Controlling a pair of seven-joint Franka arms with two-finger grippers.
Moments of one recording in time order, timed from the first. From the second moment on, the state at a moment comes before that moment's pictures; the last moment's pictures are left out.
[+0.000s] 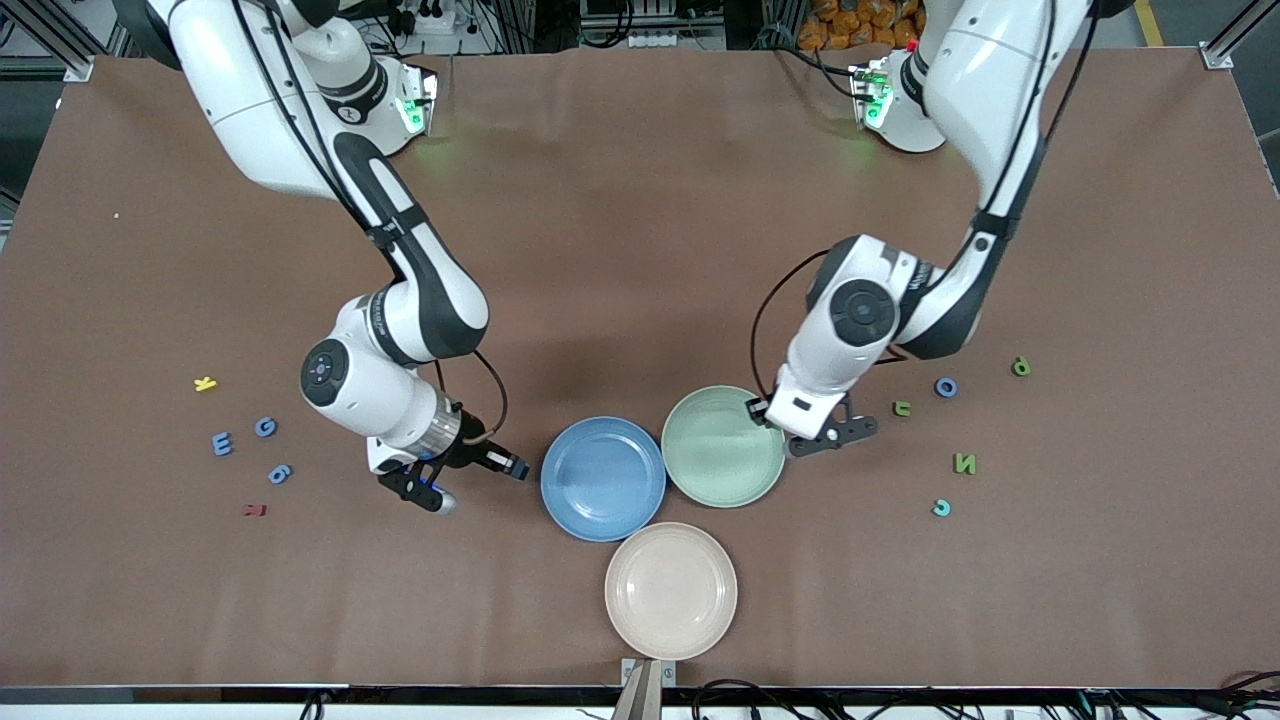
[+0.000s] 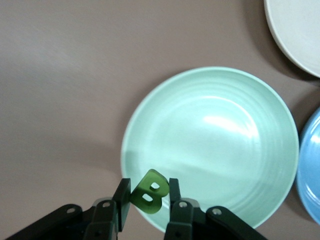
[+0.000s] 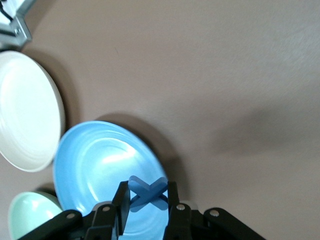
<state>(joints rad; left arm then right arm) -0.38 0.60 -0.14 -1.70 0.05 2.40 -0.83 0.31 0.71 0.09 -1.55 0.42 2.50 0.54</state>
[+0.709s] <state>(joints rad) -0.41 0.69 -0.13 -1.60 0.06 2.39 -0.81 0.41 0.77 0.15 -1.53 0.58 2.78 0.96</state>
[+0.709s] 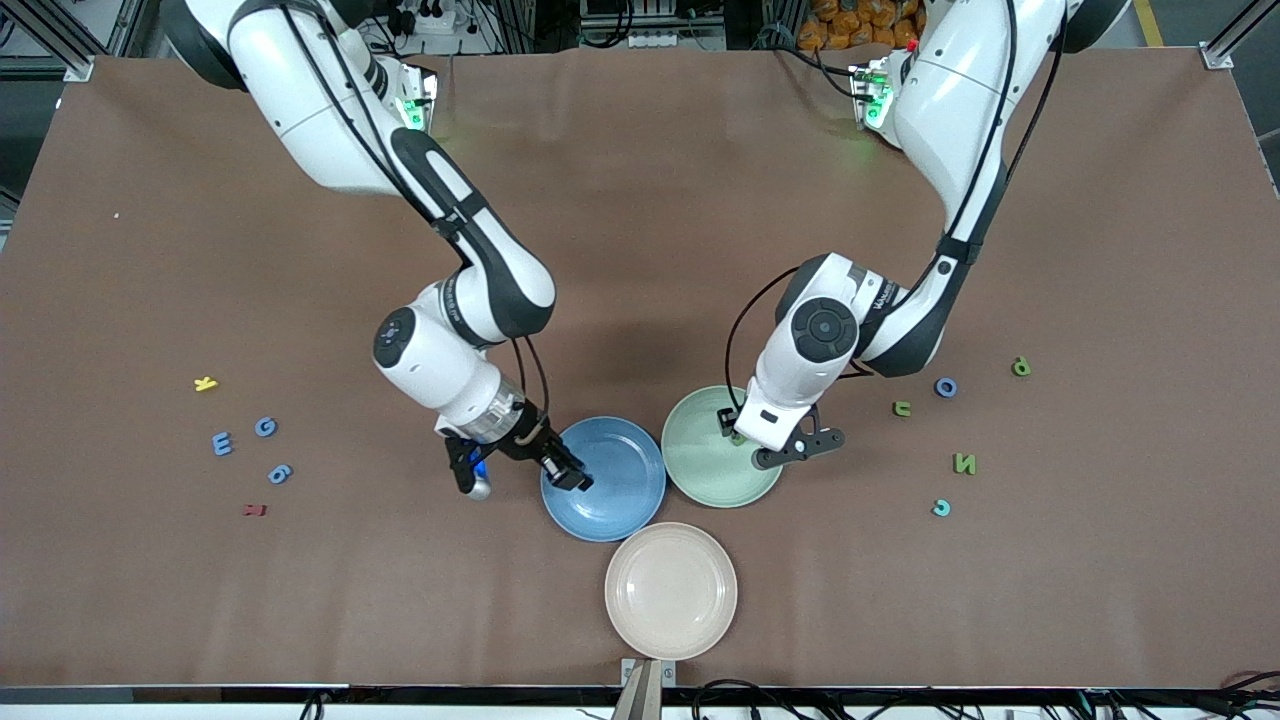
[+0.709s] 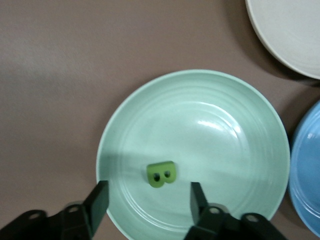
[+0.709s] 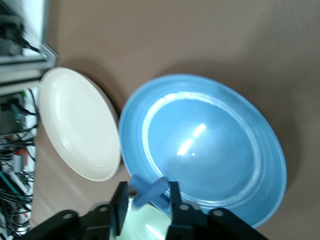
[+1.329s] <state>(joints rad) -0.20 0.61 -0.14 -1.75 0.11 2.38 -0.36 0.36 0.77 0.14 -1.62 0.39 2.78 0.92</state>
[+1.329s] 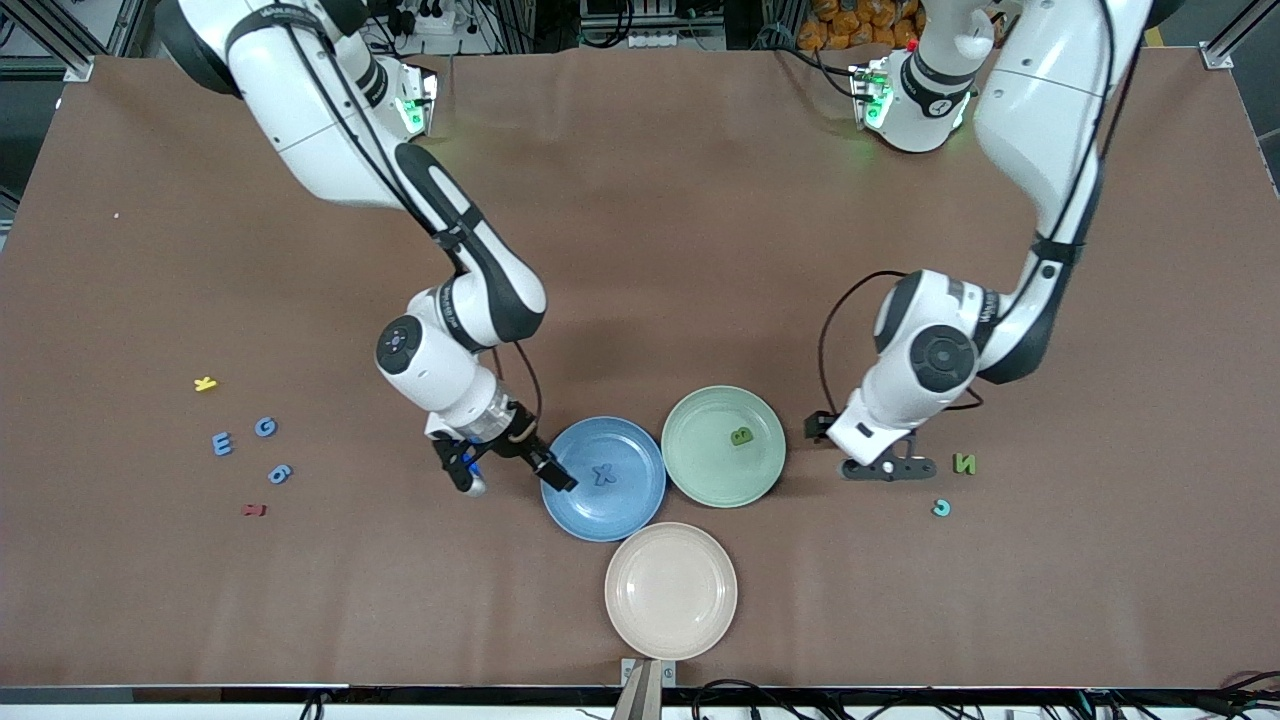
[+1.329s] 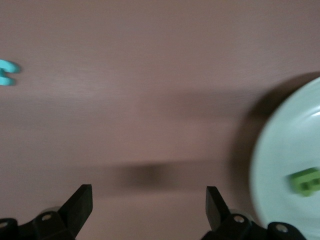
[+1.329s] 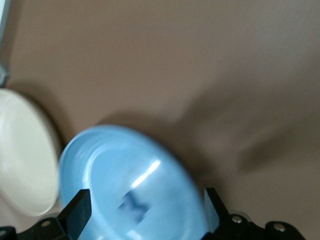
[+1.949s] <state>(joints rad) 0.00 0.55 -0.21 -1.99 0.22 2.57 -0.21 0.15 0.63 0.13 -1.83 -0.04 2.72 0.63</state>
